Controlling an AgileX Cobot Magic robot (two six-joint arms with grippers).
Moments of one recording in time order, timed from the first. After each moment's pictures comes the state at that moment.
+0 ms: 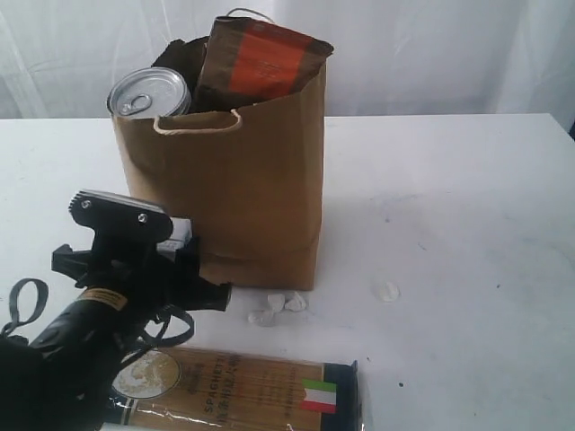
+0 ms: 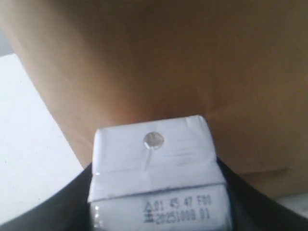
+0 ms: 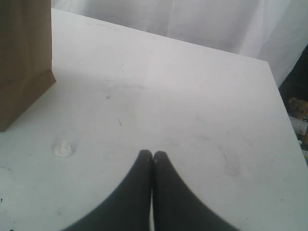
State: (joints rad) left arm -0.99 1.65 -0.50 -0.98 -0.95 0.52; right arm 0.32 0.41 -0.29 -0.52 0.38 0.43
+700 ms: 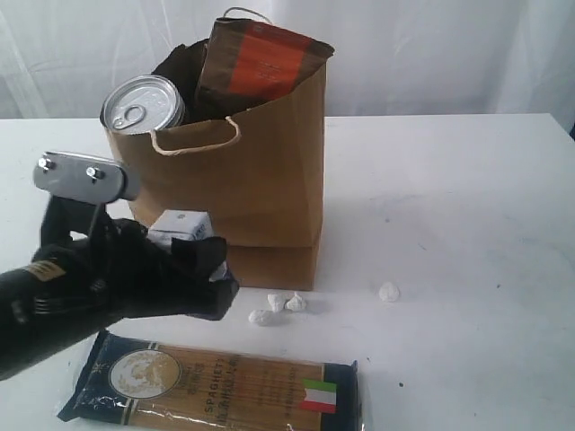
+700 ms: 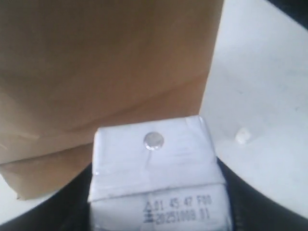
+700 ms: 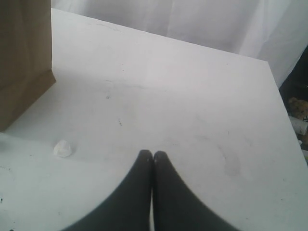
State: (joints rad) left arm -0.99 1.23 -0.49 -1.02 -0.43 0.60; right arm 0.32 0.41 -0.29 -0.52 0.38 0.43
